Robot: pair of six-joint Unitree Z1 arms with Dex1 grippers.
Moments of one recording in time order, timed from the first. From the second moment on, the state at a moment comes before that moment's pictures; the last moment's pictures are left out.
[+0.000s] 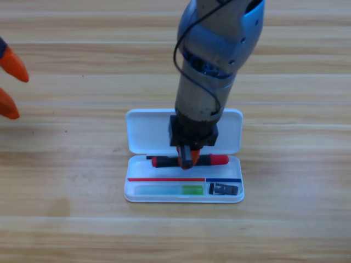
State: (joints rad) arm 0 -0.11 1.80 -1.55 1.19 -0.37 1.20; arm 1 0.98 2.31 -2.05 1.10 0.01 -0.75
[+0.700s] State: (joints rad) arm 0 -0.09 1.81 -1.47 1.14 -0.39 1.20; arm 1 0.98 2.35 -2.09 1.10 -0.01 -0.71
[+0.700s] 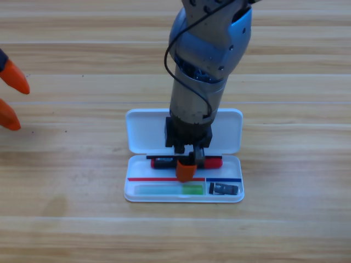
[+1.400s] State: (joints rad) arm 0 -0.09 1.81 -1.45 1.12 -0.41 1.20; arm 1 0.94 1.74 -1.53 0.82 0.45 -0.48
